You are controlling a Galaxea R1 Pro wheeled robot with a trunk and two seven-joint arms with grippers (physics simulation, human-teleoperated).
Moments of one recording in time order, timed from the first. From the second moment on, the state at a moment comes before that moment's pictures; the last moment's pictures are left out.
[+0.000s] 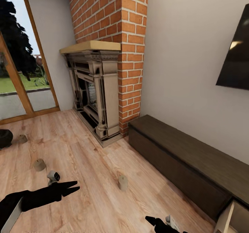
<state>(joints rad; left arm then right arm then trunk) -0.28 0.36 0.14 -1.08 0.42 0.98 -1.41 -0.21 -0.01 -0.08 -0.65 -0.64 0.51 0.40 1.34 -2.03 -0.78</state>
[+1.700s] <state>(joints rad) -0.28 0.16 0.08 -0.72 0.40 0.21 0.05 -0.21 0.05 0.10 -0.55 -0.44 0.06 -0.07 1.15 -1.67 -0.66</state>
